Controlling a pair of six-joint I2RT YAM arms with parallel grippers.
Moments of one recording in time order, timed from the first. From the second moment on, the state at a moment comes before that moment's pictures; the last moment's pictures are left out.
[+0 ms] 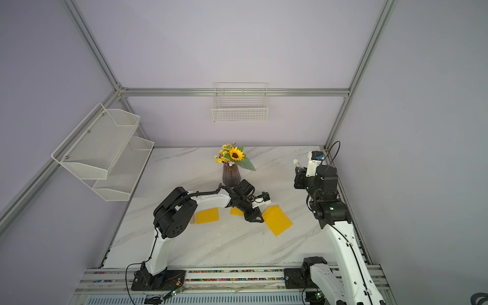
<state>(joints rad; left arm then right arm) -0.82 2.13 1.41 -0.35 0.63 0.22 0.04 0.91 0.96 -0.39 -0.08 0.18</state>
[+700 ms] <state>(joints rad) -0.86 2.12 1.38 -0.22 0.47 0.14 0.04 0.92 0.96 -0.39 -0.08 0.18</state>
